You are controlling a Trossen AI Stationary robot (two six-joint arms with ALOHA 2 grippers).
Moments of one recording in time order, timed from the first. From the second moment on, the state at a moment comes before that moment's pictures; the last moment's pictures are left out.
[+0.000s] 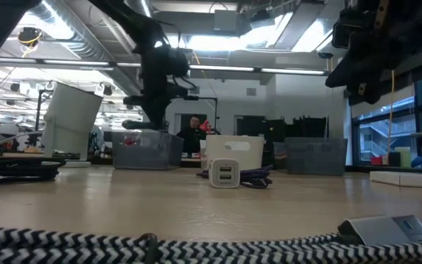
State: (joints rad) left arm 0.76 1.89 1.58 -1.07 0.01 -0.38; right arm 0.18 0.89 0.49 -0.18 0.12 0.71
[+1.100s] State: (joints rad) left arm 0.76 1.88 1.58 -1.05 0.02 -0.41; right arm 0.18 0.89 0.49 -0.18 0.14 0.70
